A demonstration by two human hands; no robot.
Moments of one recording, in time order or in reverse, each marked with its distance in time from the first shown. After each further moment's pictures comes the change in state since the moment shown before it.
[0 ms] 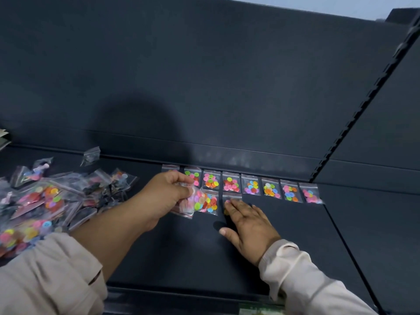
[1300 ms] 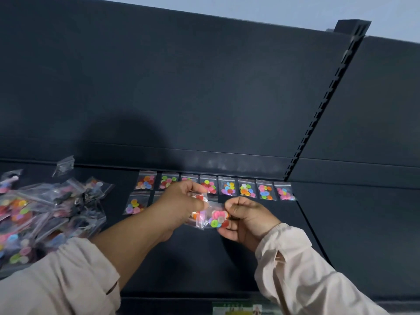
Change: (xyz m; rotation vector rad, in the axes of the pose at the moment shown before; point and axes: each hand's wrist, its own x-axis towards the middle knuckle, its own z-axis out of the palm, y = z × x) left_hand -0.010 0.011 0.071 -0.010 -0.153 0.047; right_hand -0.028 0.013 -0.046 1.873 -0.023 0.448
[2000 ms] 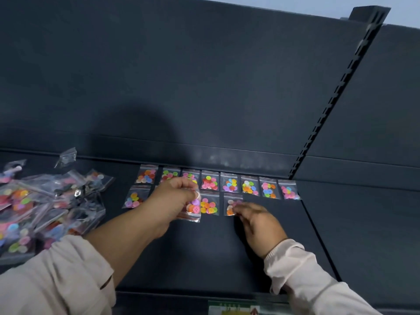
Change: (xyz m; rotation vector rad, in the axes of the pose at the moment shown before) left_hand 0.007 -0.007 -0.003 -0.090 0.144 -0.111; right_hand 0.030 0.032 -0.064 -1.474 0.214 -0.756
